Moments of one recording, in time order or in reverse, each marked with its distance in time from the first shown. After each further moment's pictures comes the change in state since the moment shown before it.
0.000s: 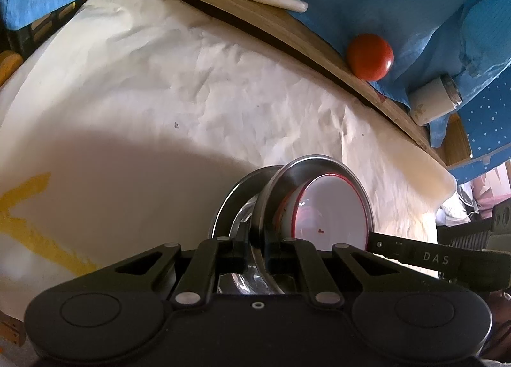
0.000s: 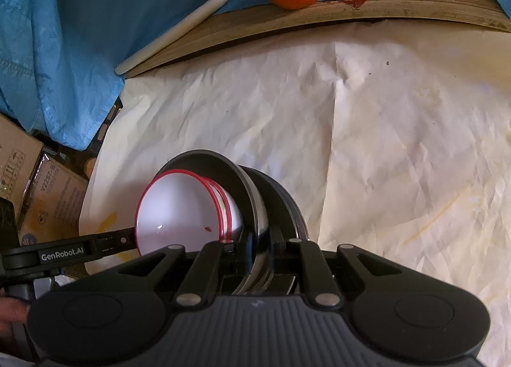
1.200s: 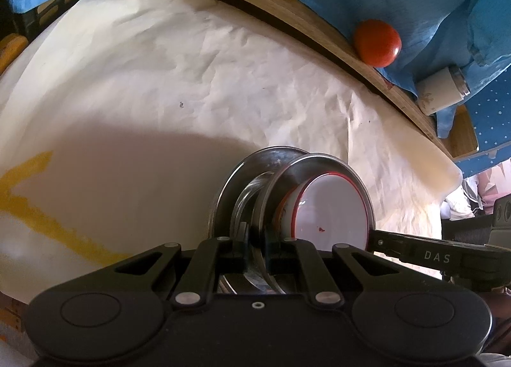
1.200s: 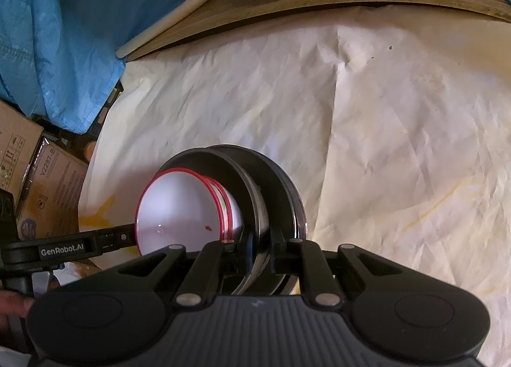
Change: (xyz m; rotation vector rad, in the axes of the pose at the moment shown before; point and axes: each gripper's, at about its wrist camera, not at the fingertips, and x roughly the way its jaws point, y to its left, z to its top) left arm 0.002 -0.002 -0.003 -0.021 0.048 0.026; right arm 0.003 -0.002 -0.005 -0.020 0.062 0.009
